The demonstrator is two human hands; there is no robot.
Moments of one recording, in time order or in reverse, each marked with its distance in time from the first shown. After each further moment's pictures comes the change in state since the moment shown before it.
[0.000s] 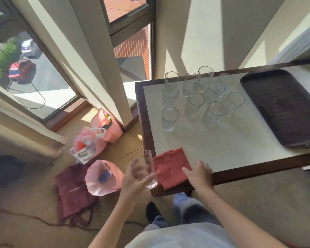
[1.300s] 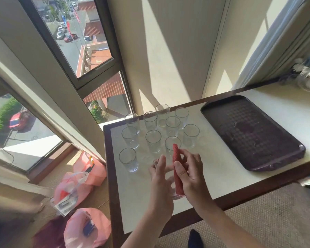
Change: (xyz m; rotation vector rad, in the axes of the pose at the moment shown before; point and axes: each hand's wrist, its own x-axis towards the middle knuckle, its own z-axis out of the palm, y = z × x) left_hand 0.015 0.141 0.227 -0.567 -0.235 -0.200; right_hand 0.020 0.015 -0.171 0.798 0.102 -0.596
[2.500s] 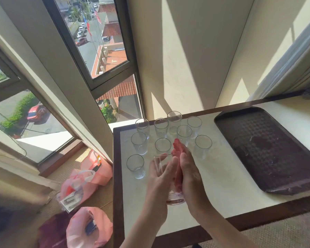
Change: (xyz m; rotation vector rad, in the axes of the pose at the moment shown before) left_hand -0.007 0.045 0.008 0.156 -0.005 0.366; right_hand 0.036 -0.032 0.024 0.432 -0.169 0.048
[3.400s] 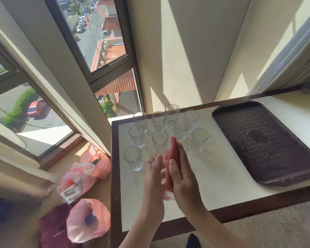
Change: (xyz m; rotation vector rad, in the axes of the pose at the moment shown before) left_hand -0.021 -0.013 0.003 0.007 0.129 -0.066; right_hand -0.027 0.017 -0.005 -0.317 0.027 -0.087
